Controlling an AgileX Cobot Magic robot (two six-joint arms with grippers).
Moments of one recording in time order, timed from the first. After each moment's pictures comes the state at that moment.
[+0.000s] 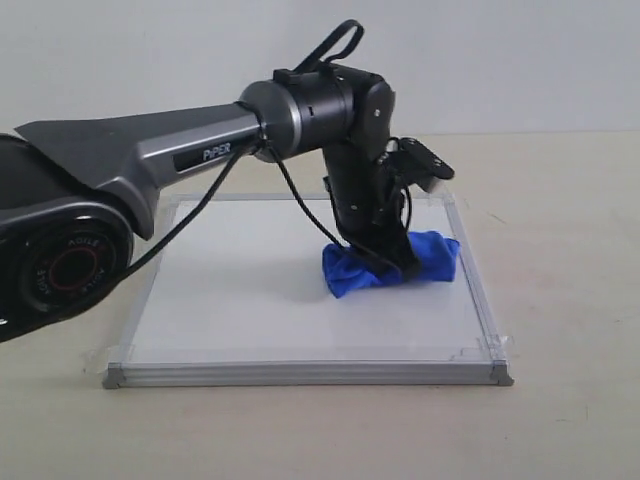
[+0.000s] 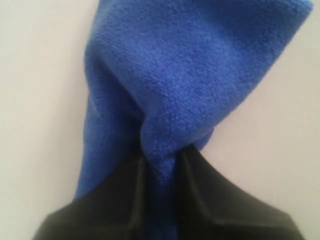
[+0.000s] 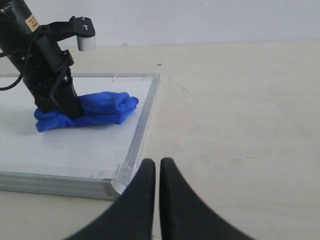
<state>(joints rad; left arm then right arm) -0.68 2.52 -2.21 -0.07 1.11 0.40 0.08 0.01 0.00 -0.01 0.35 0.12</state>
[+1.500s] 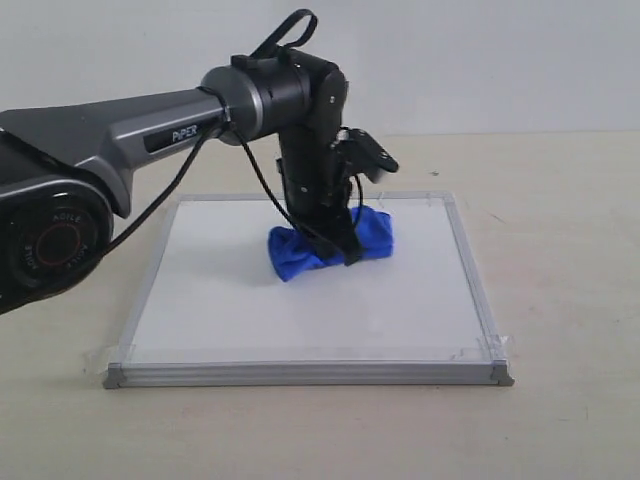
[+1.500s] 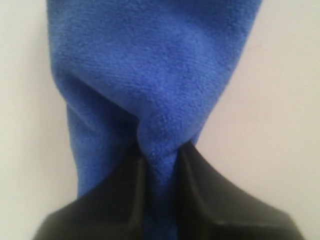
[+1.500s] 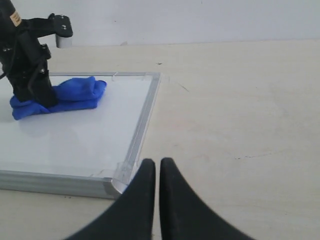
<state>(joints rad) -0.62 2.52 -2.22 0.00 1.20 0.47 0.08 0.01 0.00 -0.01 0.35 0.12</state>
